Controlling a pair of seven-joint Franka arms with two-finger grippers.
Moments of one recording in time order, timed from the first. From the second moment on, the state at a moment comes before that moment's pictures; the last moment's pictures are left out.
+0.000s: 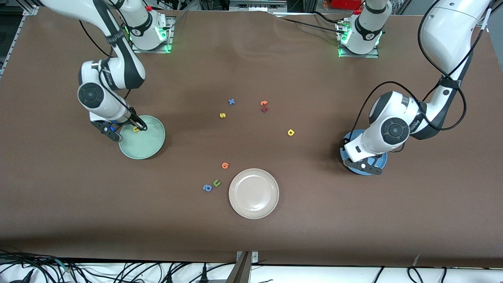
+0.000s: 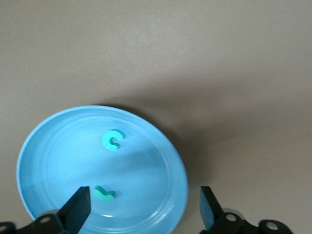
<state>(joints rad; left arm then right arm) 0.25 0.54 -0.52 -1.85 0.35 2.14 -0.16 0.15 0.29 -0.02 -2.30 -0.10 2.43 0.84</state>
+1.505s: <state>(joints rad) -0.06 0.70 -0.59 -1.87 0.36 2.31 -0.80 0.22 0.16 0.35 -2.23 0.11 2.36 1.41</state>
